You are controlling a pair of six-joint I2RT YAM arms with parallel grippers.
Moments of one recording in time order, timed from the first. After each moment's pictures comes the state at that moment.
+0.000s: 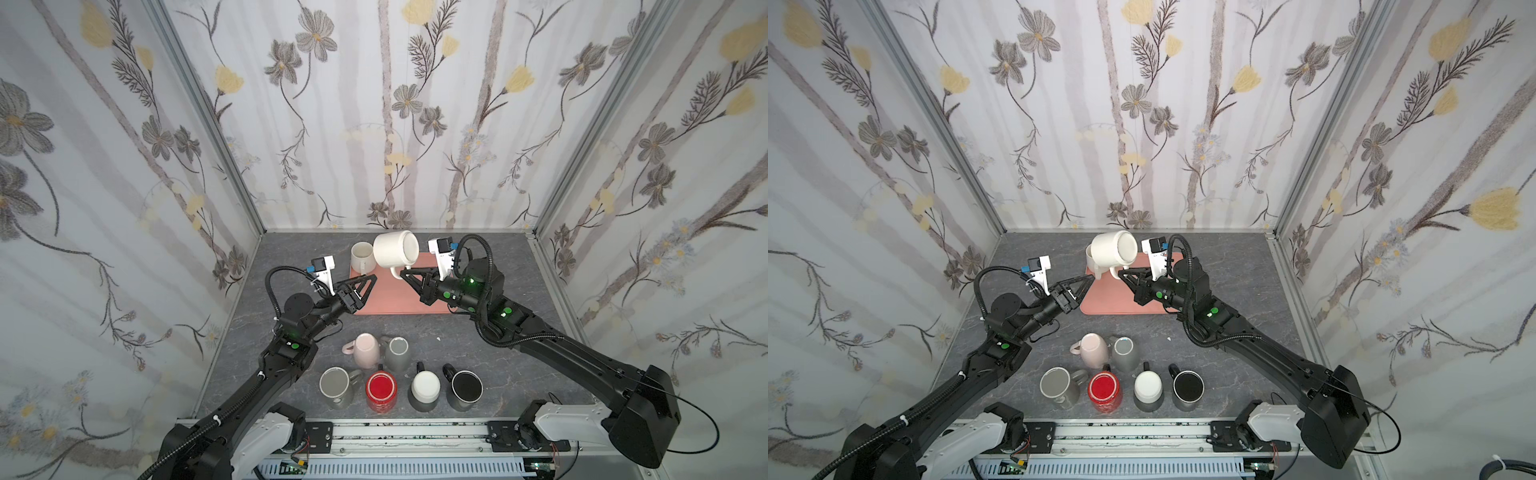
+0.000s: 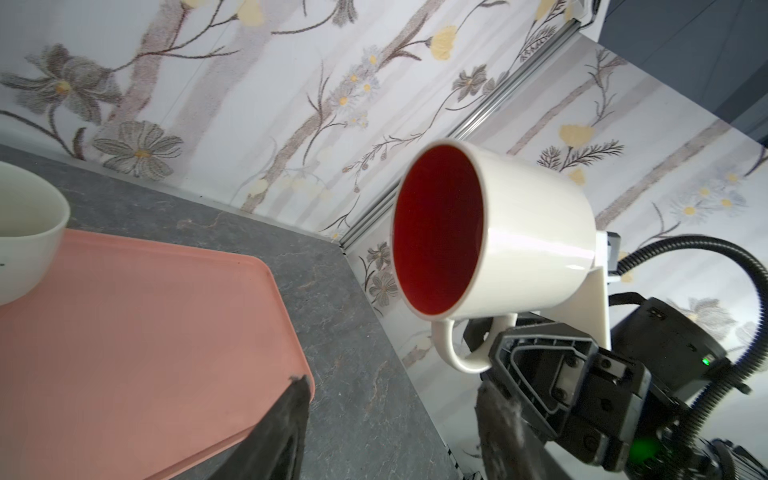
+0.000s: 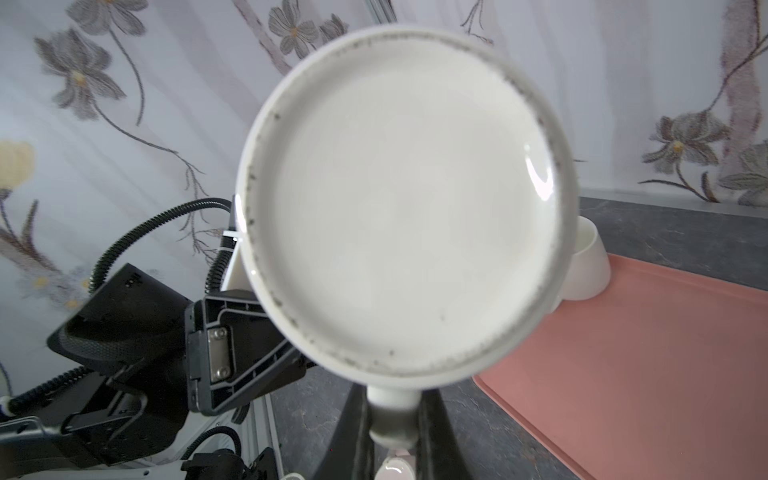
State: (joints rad) left arm -0.39 0.98 0.50 0.64 0.47 -0.91; right arm 0.73 1.28 0.99 0.24 -0.35 0.51
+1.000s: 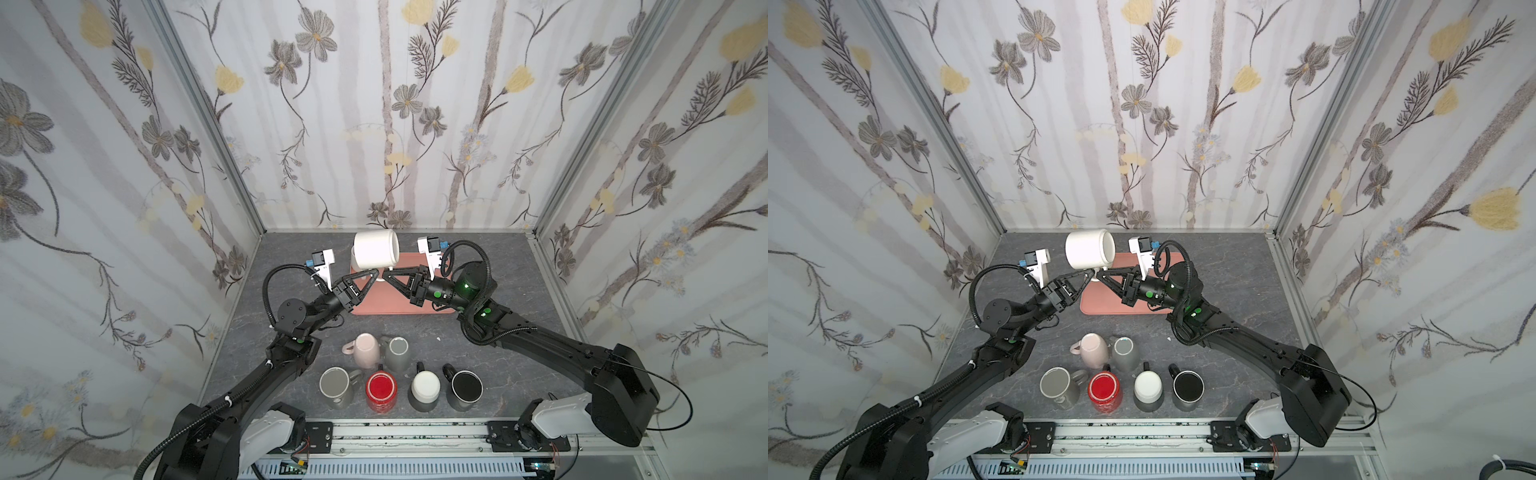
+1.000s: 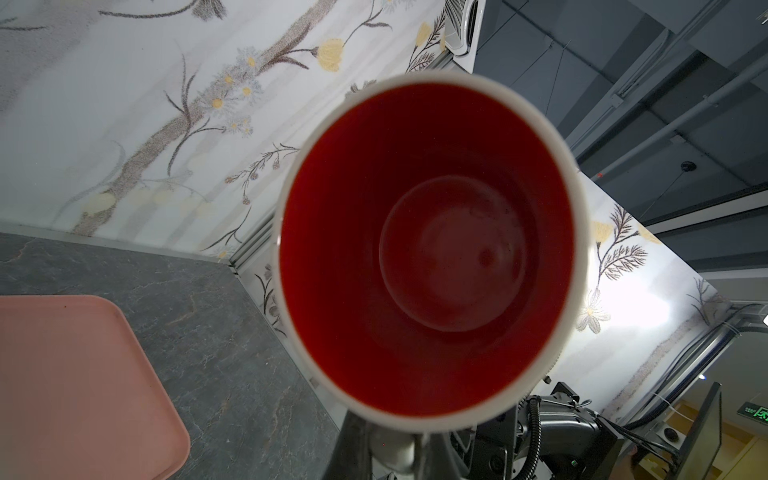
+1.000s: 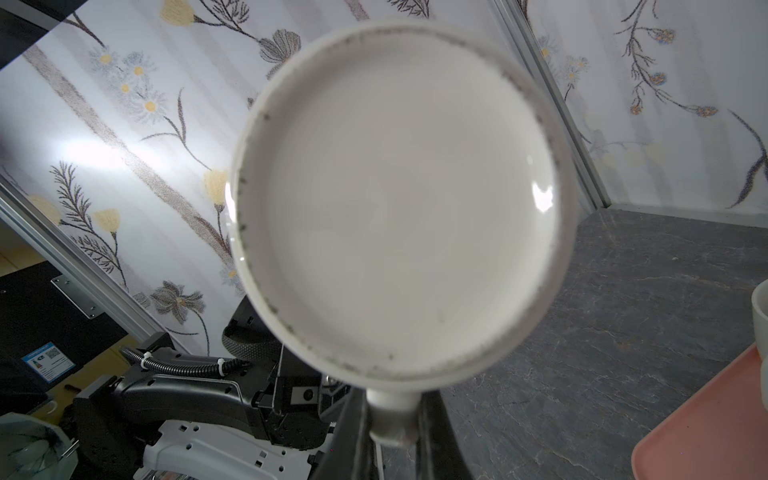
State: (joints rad) left arm -0.39 1.06 0.52 0.97 0.60 -1.12; right arm 0.77 1.40 0.96 0.63 -0.56 0.73
